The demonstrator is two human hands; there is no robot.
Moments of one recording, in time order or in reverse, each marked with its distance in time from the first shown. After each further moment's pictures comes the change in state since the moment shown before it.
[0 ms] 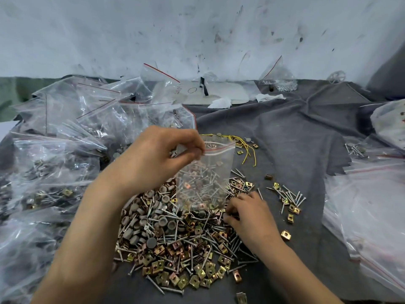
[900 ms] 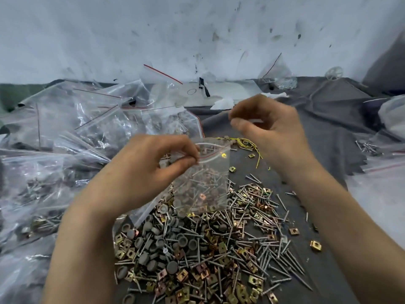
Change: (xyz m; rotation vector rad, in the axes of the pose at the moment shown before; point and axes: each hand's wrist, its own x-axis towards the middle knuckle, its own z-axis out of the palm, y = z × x) left_hand -0.011 -0.047 -0.021 -0.101 -0.003 -0.030; right_hand 0.071 -0.066 -0.115 0.921 0.467 -0.248
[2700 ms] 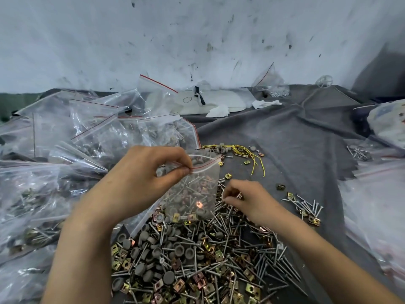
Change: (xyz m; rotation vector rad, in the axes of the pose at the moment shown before) left_hand 0.003 -0.008 0.002 0.019 -0.025 -0.054; right_hand -0.050 0.091 0.008 -0.614 -0.527 0.232
